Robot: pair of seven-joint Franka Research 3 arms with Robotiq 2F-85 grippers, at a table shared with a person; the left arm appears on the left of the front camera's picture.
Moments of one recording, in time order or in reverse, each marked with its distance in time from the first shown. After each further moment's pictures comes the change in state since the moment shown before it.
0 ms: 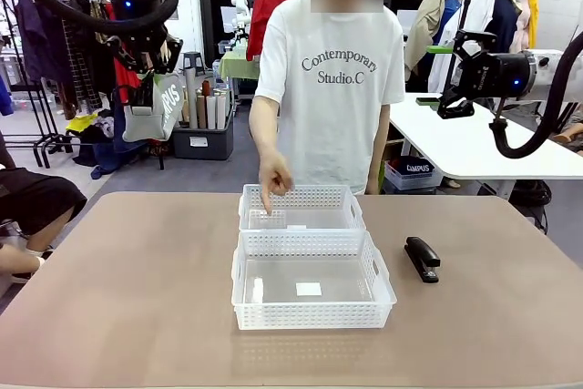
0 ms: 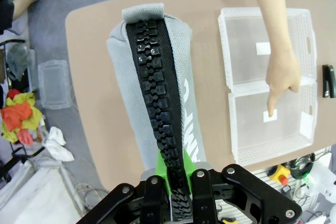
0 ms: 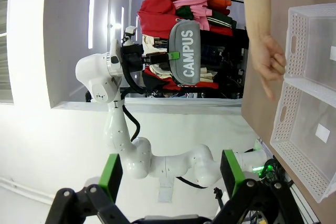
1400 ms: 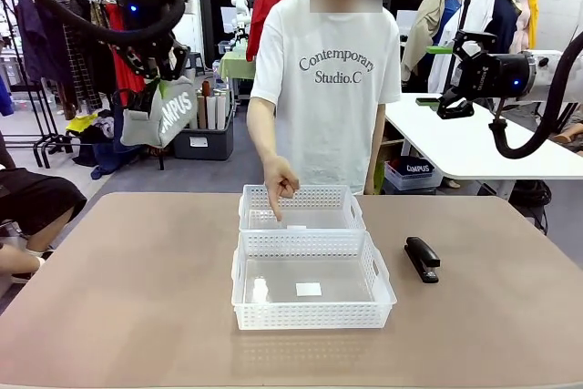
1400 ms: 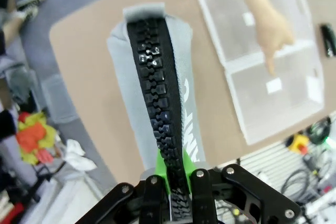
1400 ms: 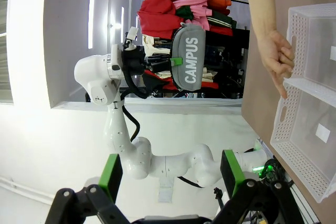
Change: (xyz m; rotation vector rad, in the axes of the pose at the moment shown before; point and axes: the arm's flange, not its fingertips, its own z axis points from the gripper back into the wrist) left arm -0.009 -0.025 -0.007 -0.007 0.050 -0.248; right arm 0.000 0.000 0.000 0.000 0.000 0.000
